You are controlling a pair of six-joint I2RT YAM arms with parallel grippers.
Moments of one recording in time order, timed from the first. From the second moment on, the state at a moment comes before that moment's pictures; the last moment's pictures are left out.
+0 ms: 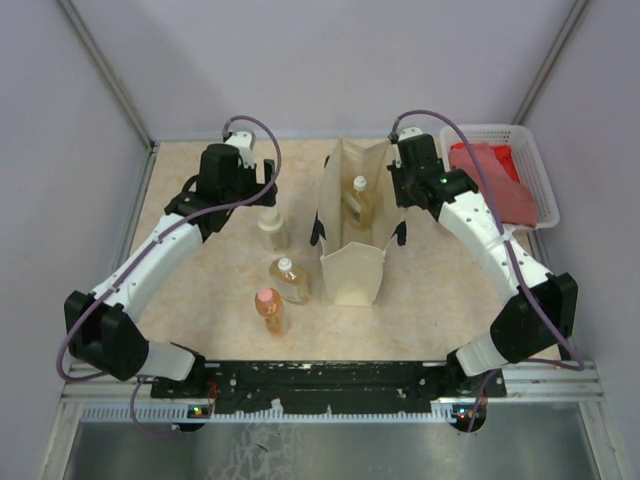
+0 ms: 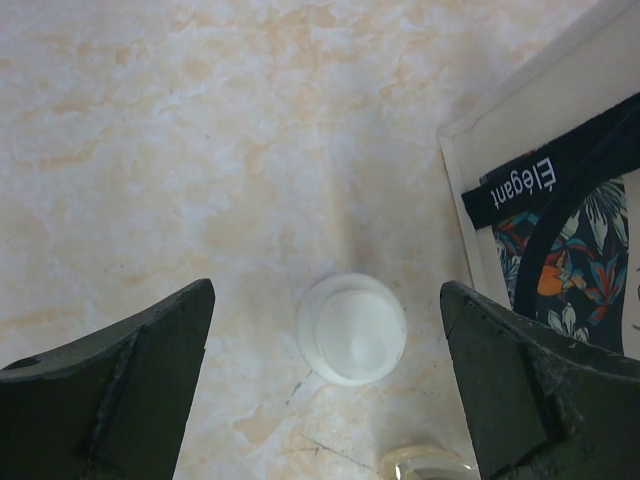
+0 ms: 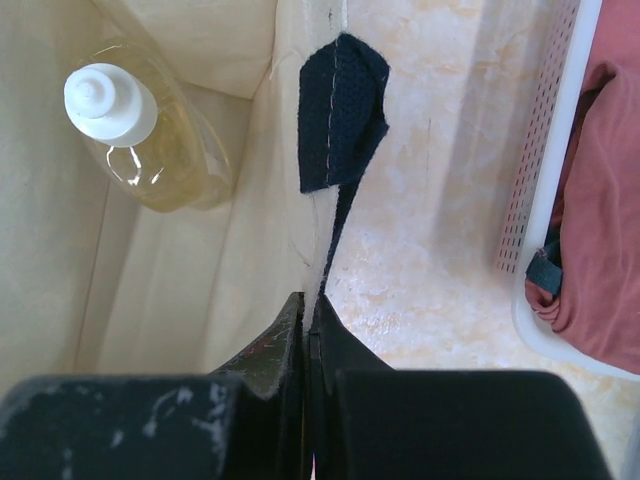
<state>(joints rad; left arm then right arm) -0.42 1.40 1.24 -0.33 -0.14 -0.16 0.41 1.47 1.41 -0.70 0.22 0.07</state>
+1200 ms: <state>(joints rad) -0.42 1.61 1.12 -0.35 -0.01 -0.17 0.41 1.47 1.41 -0.71 0.25 0.04</state>
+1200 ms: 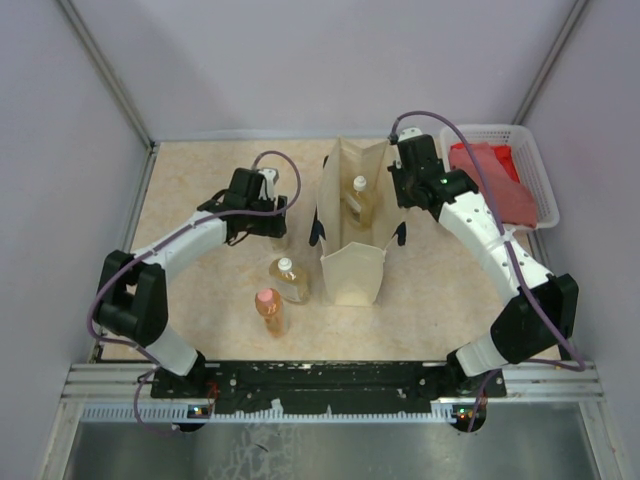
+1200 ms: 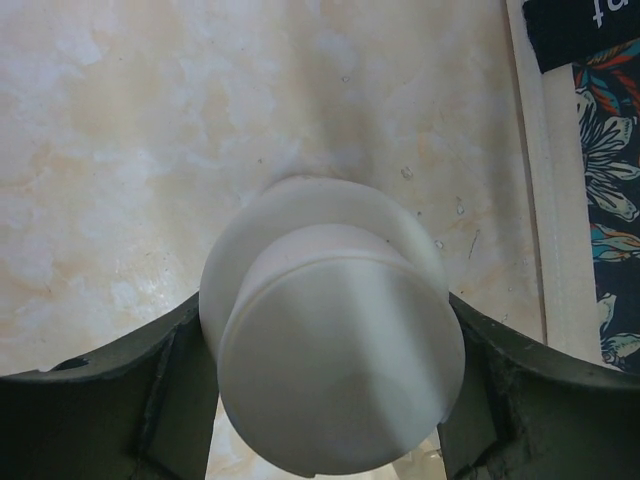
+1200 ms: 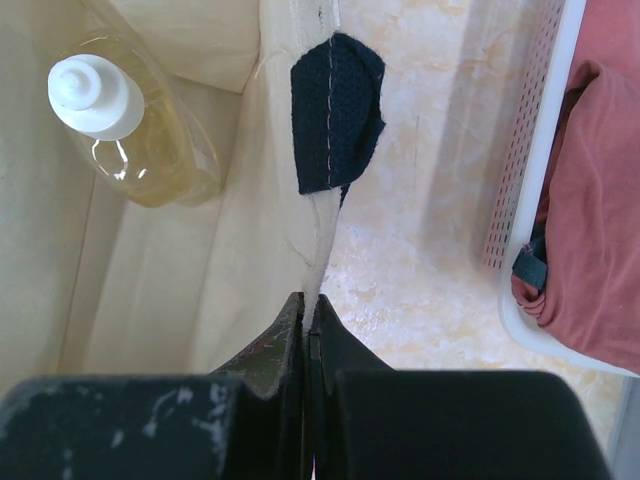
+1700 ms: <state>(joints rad) -0.42 1.25 1.14 -0.37 -0.01 -0.16 0.41 1.47 1.41 -0.72 0.25 0.04</state>
